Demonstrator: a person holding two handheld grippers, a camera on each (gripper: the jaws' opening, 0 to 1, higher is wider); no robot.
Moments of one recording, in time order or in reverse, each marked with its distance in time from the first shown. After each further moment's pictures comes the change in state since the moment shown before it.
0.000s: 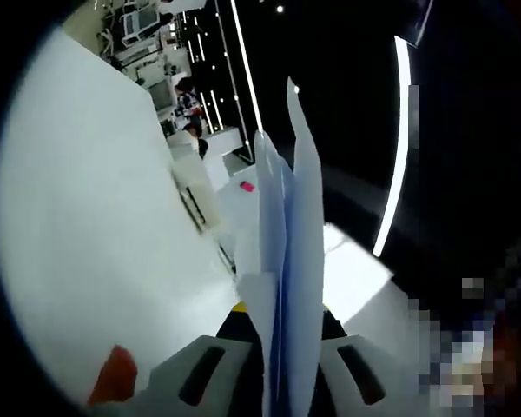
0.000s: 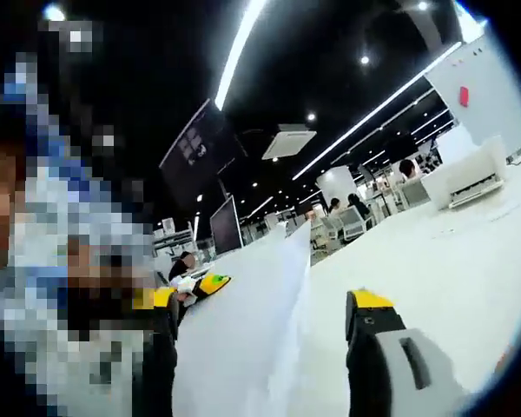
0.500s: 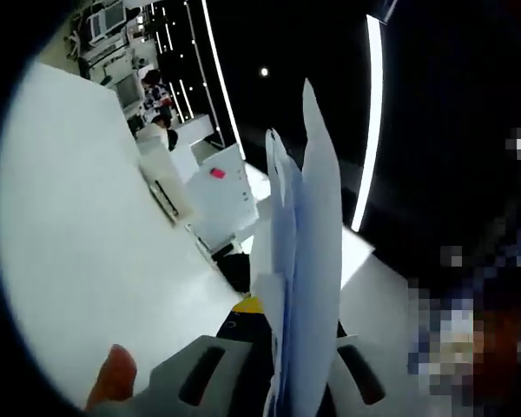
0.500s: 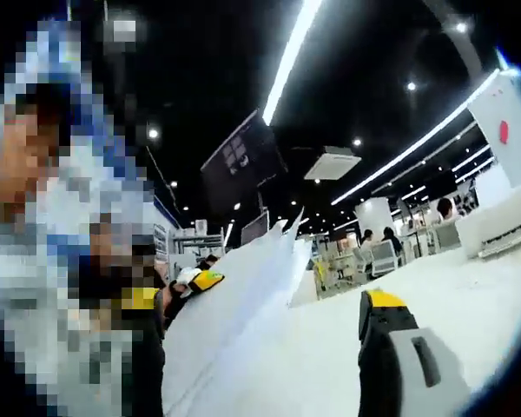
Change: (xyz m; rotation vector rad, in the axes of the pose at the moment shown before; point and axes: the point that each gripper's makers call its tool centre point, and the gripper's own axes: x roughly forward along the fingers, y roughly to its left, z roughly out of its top) left arm -0.003 -0.050 -0.015 0.095 0.101 -0.131; right arm 0.005 0.015 0.024 -0.302 -0.128 0.173
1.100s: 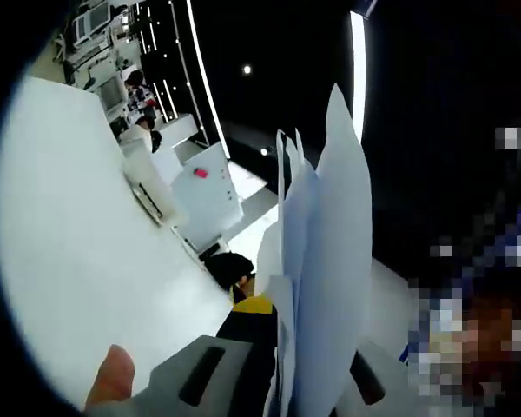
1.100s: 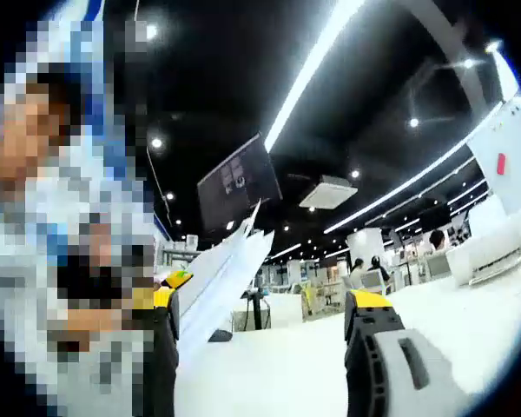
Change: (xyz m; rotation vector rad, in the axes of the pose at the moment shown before) left arm 0.000 -0.020 -0.001 0.026 0.020 -0.064; right arm 0.001 -0.024 -0.015 0.058 -0.024 -0.022
